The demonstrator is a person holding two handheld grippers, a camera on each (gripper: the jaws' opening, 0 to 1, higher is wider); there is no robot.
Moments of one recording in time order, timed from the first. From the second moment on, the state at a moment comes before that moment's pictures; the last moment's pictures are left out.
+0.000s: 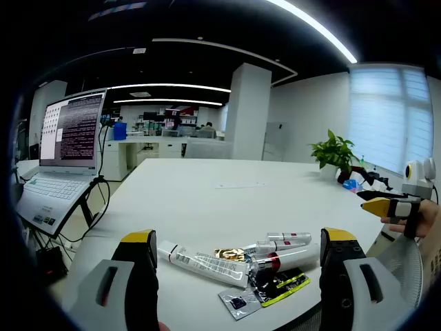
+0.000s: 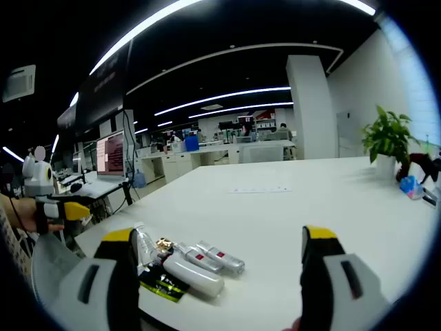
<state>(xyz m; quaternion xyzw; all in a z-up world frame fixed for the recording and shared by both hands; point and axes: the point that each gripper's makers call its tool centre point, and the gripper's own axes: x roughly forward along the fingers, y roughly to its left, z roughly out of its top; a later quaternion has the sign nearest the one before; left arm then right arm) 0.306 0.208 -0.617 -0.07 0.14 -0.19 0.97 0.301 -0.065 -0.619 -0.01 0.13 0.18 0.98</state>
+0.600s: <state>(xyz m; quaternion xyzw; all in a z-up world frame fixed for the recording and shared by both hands) 0.302 0.220 -0.618 -0.07 0.15 -0.18 0.97 0.293 -0.063 -0.629 0.02 0.16 0.19 0.97</state>
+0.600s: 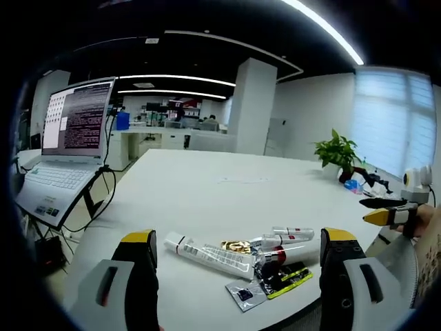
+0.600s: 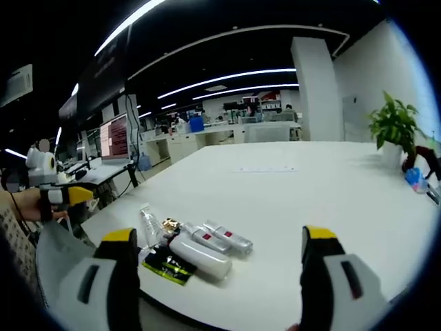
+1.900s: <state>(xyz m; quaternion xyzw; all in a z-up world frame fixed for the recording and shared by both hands) 0.300 0.209 -0.616 -0.07 0.15 -0.20 0.97 0.288 -0.048 -0.645 0.03 0.21 0.24 0.95</state>
